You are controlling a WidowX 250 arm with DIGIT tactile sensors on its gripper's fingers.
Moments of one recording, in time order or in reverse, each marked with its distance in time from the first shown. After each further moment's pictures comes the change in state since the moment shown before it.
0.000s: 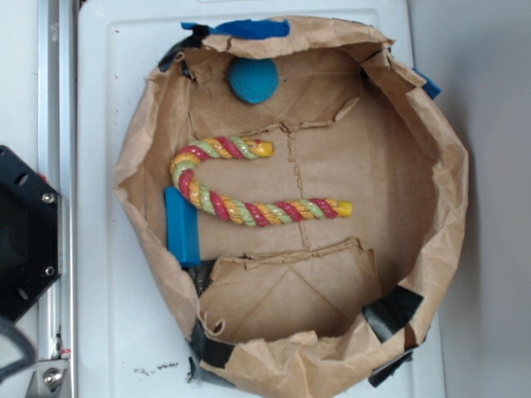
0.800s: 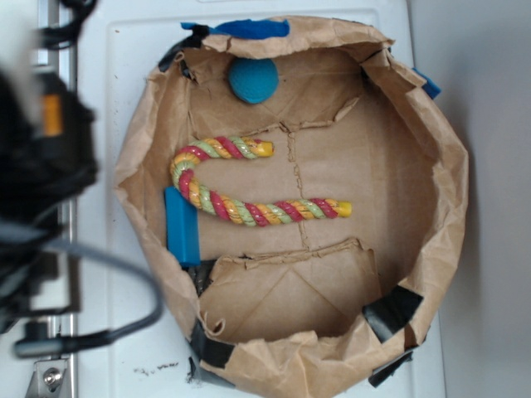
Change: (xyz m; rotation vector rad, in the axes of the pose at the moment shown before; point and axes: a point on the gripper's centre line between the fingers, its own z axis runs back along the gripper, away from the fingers) arm 0.040 0.012 -0.034 -0.023 0.084 -0.023
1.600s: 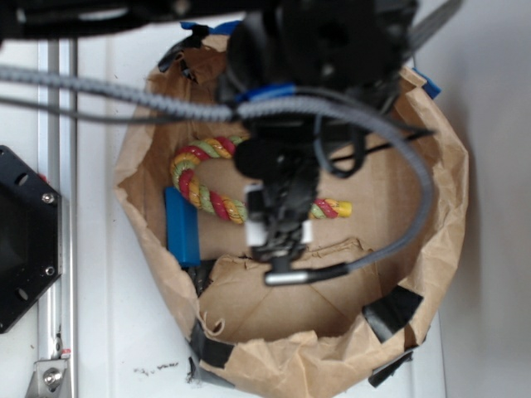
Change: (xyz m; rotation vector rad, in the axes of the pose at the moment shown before) arm 0.096 0.016 -0.031 -0.091 -0.006 -0.030
